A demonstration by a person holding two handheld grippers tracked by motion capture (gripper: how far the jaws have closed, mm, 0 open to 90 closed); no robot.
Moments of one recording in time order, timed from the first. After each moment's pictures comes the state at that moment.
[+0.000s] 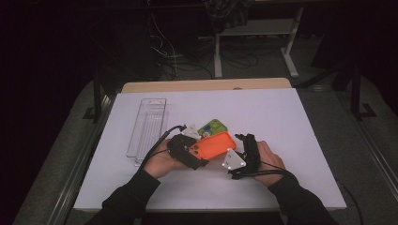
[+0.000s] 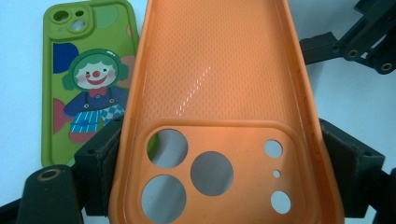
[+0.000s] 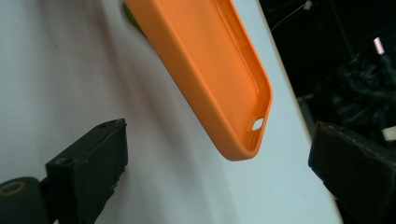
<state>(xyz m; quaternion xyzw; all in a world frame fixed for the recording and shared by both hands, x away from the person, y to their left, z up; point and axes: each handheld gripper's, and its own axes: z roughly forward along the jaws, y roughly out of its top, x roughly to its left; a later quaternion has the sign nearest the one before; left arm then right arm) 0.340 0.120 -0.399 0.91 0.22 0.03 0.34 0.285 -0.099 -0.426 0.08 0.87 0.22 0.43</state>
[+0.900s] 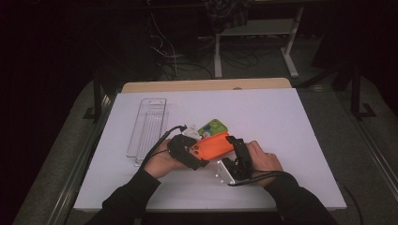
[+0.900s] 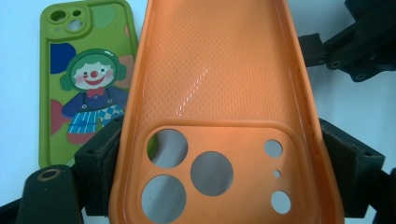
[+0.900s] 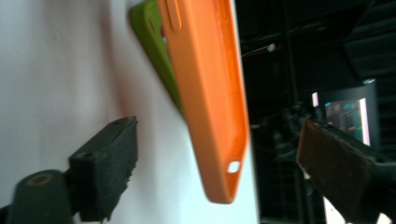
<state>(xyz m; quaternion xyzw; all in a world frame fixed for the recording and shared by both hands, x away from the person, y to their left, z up) 0.341 0.120 -0.400 0.92 0.21 0.03 0.34 0.269 -0.079 -0.434 -0.03 0.83 0.18 0.53</state>
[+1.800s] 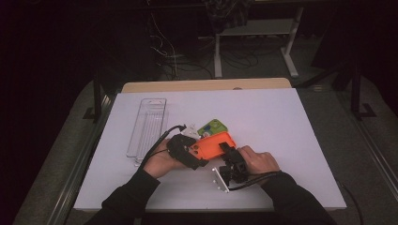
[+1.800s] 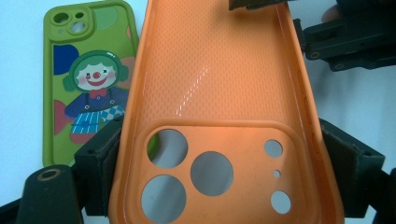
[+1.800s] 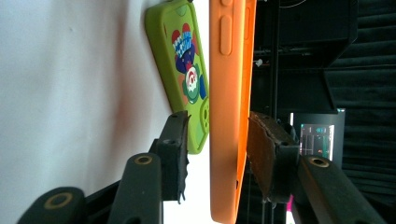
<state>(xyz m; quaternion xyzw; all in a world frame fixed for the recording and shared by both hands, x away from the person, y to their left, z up) 0.341 0.121 -0.398 0.92 0.21 0.03 0.34 0.266 -0.070 -0.444 -0.11 0.81 0.14 0.56</state>
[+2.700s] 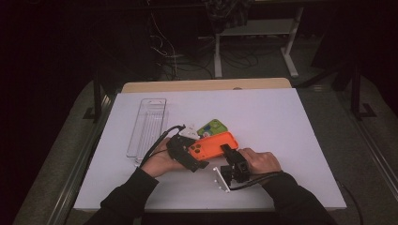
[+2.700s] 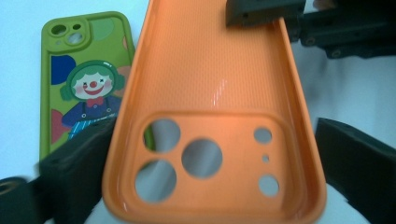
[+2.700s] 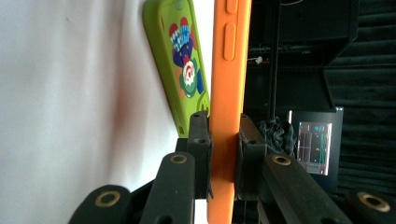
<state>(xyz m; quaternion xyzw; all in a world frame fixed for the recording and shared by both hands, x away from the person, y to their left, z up) 0.340 0.125 -0.398 0.91 0.20 0.03 0.36 0.266 -0.073 -0.439 -0.10 0.81 0.13 0.56</state>
